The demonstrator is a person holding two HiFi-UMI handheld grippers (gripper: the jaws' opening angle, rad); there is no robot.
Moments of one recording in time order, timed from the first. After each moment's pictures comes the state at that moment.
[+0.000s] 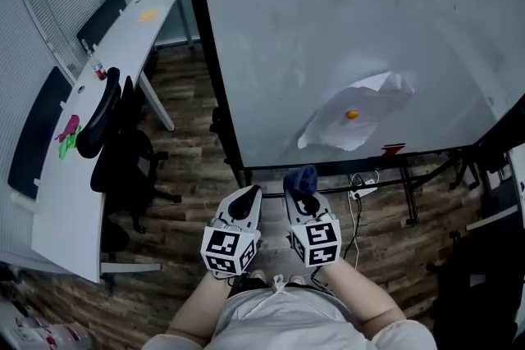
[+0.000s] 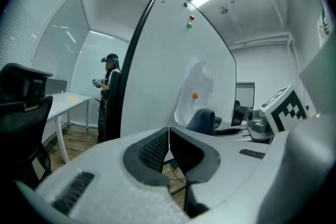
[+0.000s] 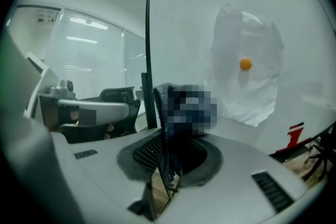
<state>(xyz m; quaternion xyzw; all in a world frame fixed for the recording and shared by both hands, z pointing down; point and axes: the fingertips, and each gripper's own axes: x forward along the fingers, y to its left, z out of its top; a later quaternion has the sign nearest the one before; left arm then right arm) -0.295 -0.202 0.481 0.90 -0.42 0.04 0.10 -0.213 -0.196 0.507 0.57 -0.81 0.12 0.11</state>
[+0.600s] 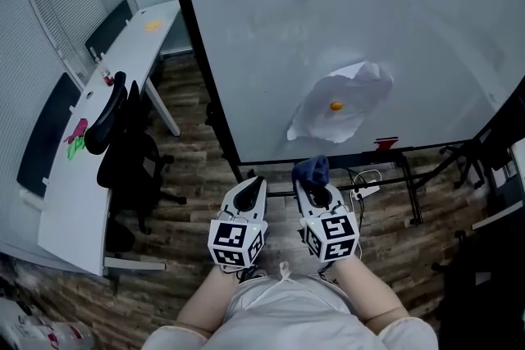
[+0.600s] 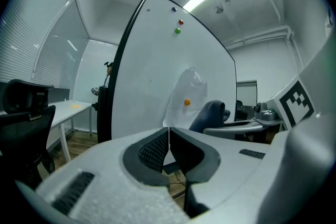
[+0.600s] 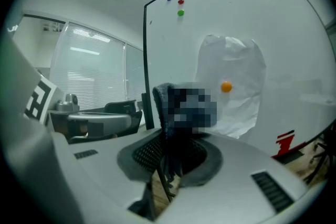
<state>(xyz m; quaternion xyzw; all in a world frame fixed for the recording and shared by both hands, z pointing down) -0.262 -0.178 0.449 0.89 -0.44 0.03 0.08 -0.169 -0.166 0.457 0.57 -0.82 0.10 0.06</state>
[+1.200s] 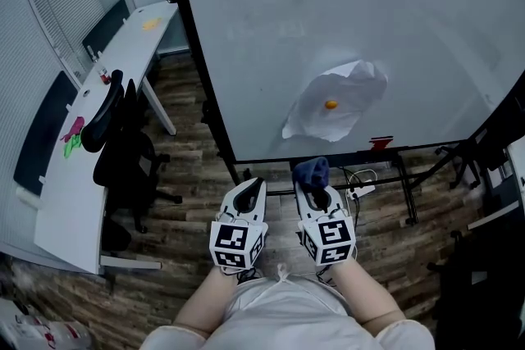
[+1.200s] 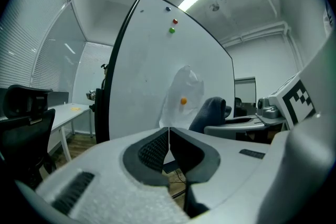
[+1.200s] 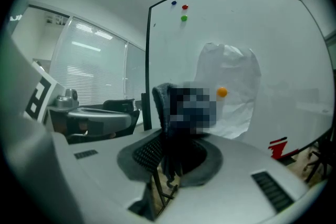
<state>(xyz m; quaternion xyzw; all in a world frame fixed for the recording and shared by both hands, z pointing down) -0.253 -0.168 0.449 0.89 -0.44 0.04 0.06 -0.161 -0.154 0.454 0.58 -0.81 0.07 0.07</state>
